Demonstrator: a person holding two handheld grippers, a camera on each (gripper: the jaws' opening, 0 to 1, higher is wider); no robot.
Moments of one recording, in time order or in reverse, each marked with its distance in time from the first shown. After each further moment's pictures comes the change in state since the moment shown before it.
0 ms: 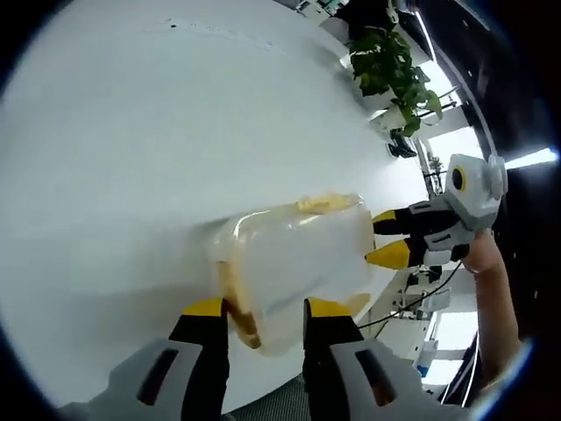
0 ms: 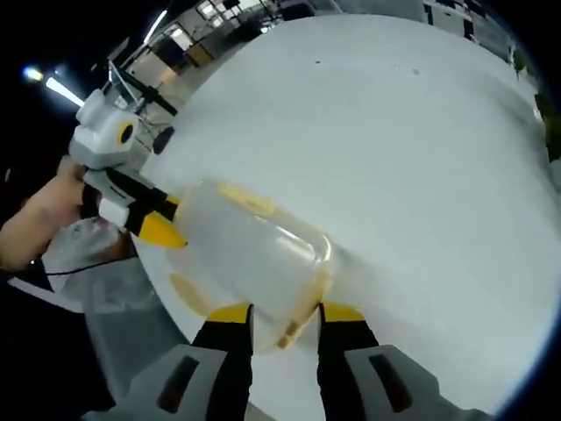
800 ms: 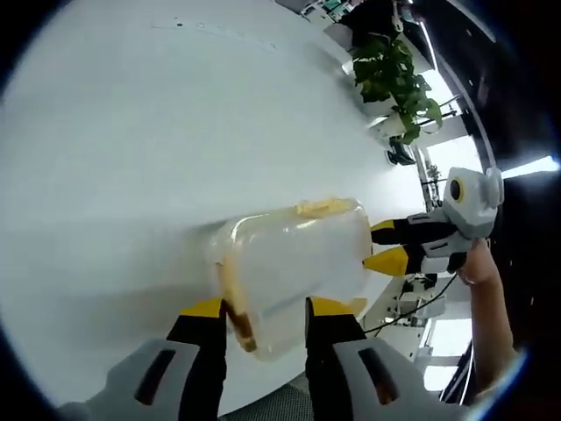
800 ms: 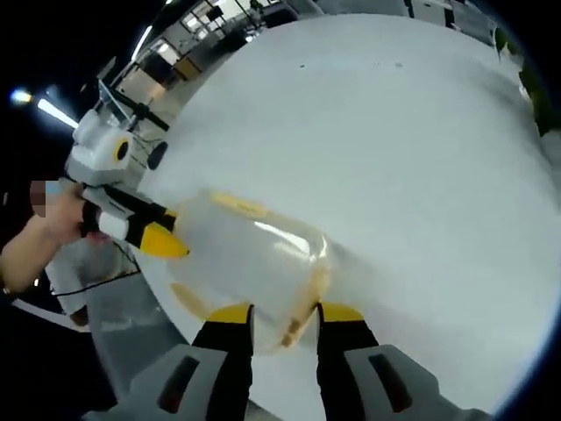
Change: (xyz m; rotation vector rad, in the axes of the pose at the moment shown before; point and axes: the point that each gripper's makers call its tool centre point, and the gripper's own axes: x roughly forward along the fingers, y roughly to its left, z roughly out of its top) left arm -0.003 -0.001 -0.002 0.029 -0.015 -0.001; right arm -0.001 -0.001 -0.003 0.084 -0.038 -0.007
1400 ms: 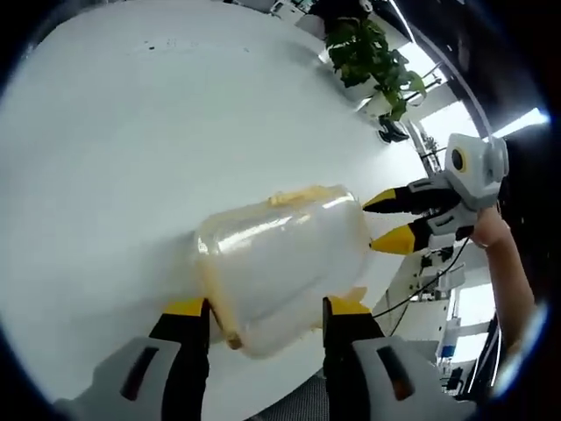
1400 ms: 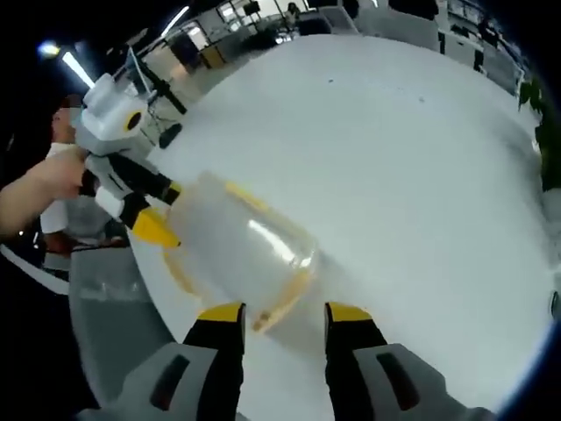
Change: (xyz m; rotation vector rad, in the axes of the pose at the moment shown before) left arm -0.011 0.008 -0.002 0.202 -0.001 0.063; right arm -0.009 0.005 0.008 -0.230 -0.044 -0.027
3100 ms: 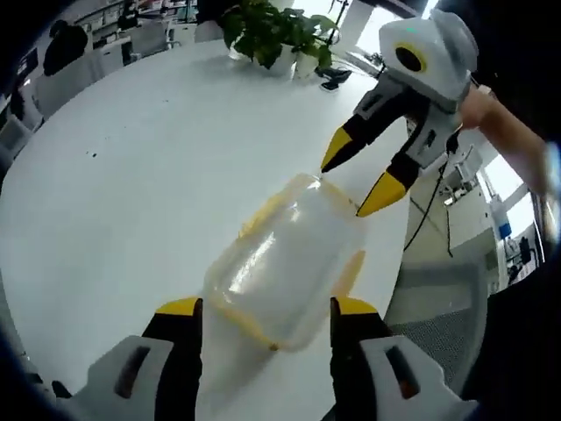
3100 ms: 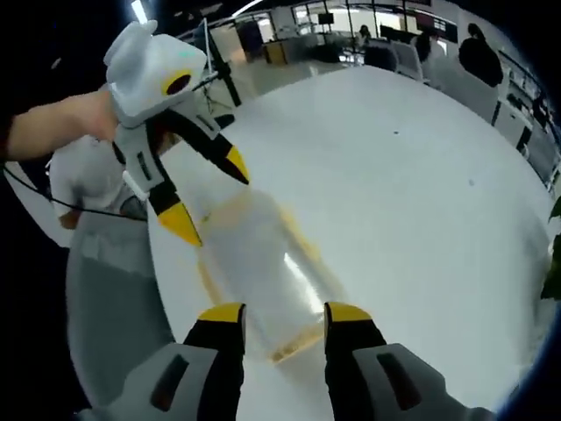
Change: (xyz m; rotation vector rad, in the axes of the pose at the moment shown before) left arm -0.029 -0.001 0.023 0.576 0.008 0.083; right arm 0.003 0.044 0.038 -0.327 -0.022 0.065
